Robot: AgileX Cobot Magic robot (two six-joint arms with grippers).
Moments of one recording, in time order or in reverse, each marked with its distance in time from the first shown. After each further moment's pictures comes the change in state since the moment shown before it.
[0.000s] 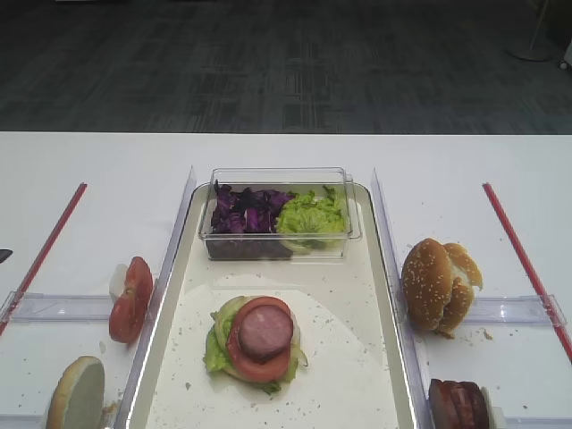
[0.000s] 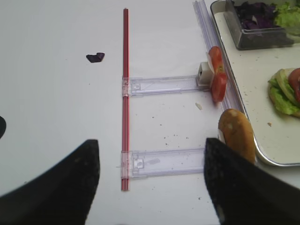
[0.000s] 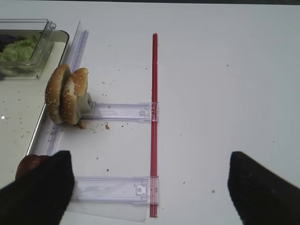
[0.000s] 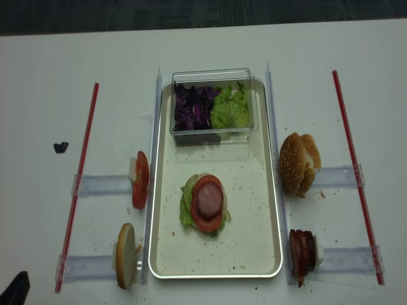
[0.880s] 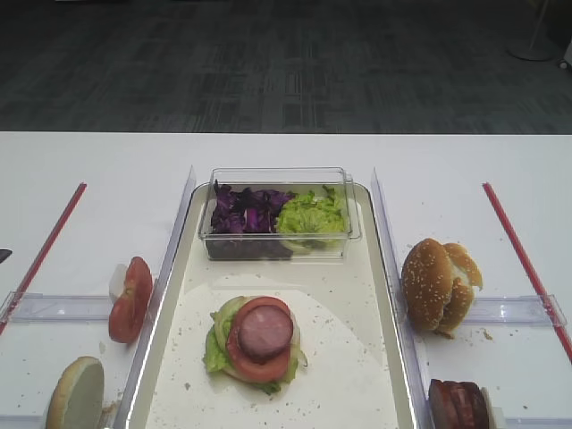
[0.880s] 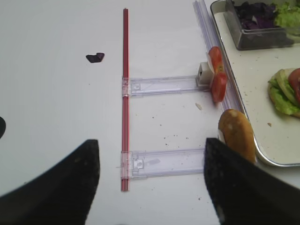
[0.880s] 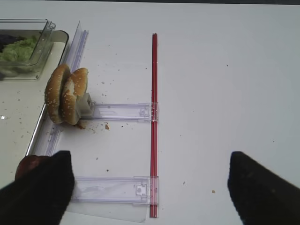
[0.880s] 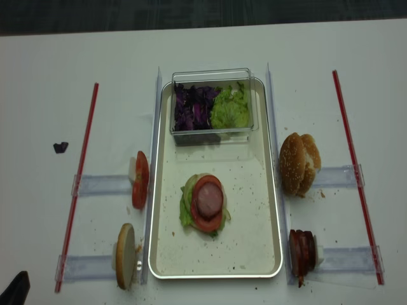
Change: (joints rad) left arm 0.000 0.000 0.000 0.000 0.000 0.000; right arm 0.000 0.000 0.000 0.000 0.000 0.000
